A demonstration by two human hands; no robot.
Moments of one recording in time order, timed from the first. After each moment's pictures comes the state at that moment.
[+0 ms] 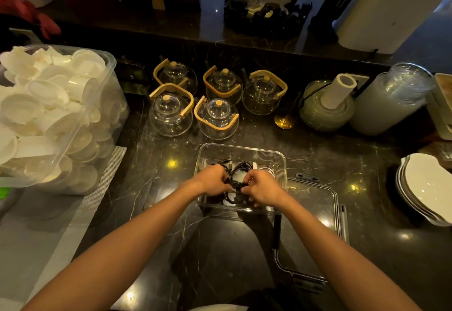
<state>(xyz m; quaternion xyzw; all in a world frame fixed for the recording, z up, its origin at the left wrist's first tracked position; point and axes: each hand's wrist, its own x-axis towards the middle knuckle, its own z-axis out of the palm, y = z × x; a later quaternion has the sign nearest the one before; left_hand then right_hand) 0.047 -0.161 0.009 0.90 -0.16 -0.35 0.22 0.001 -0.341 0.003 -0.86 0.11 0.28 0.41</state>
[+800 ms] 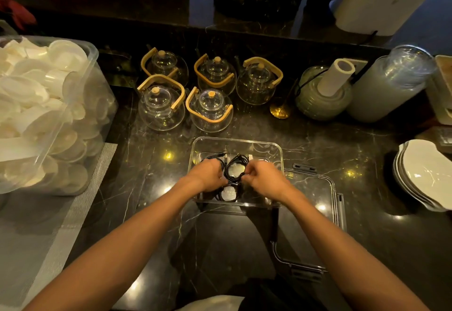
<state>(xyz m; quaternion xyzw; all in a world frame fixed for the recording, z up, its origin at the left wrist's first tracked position) 0.050 -0.168 0.000 0.92 -0.15 -0.31 0.17 0.000 -0.355 0.009 -0.93 0.05 0.22 0.30</state>
